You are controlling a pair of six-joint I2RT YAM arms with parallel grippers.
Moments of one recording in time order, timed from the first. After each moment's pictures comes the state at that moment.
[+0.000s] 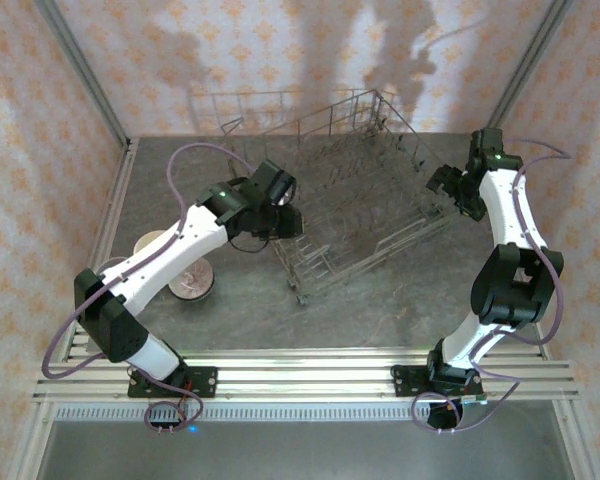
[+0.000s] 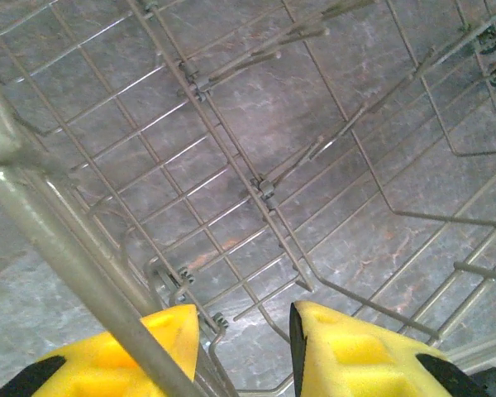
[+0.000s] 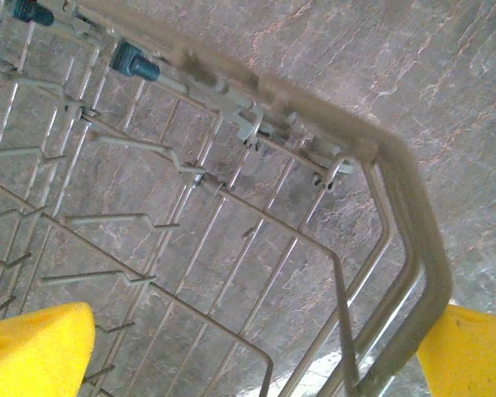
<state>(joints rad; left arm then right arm) -0.69 1.55 1.53 -0.97 0.03 -0.75 -0.17 1.68 1.54 -1.00 -0.08 0.45</state>
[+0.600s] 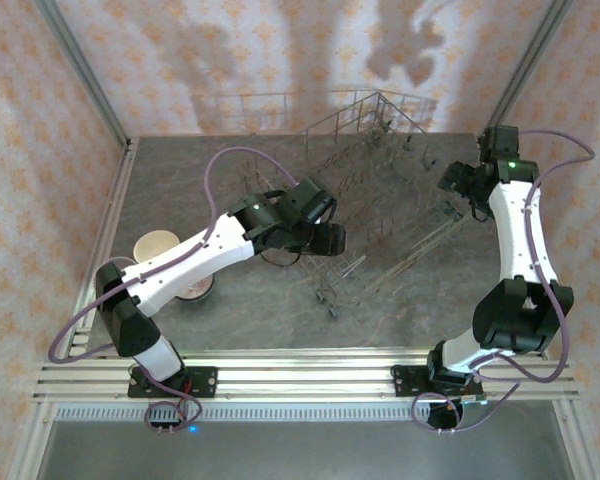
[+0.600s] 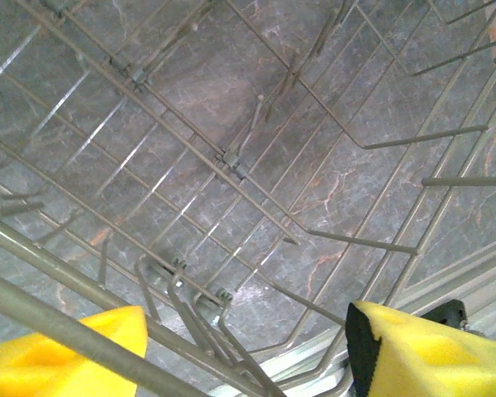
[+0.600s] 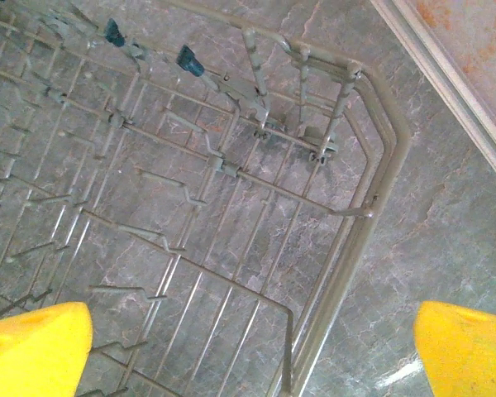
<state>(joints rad) -0.87 1.64 1.66 -0.99 -0.01 -0.77 -0.17 1.51 1.52 -1.03 0.04 0.38</state>
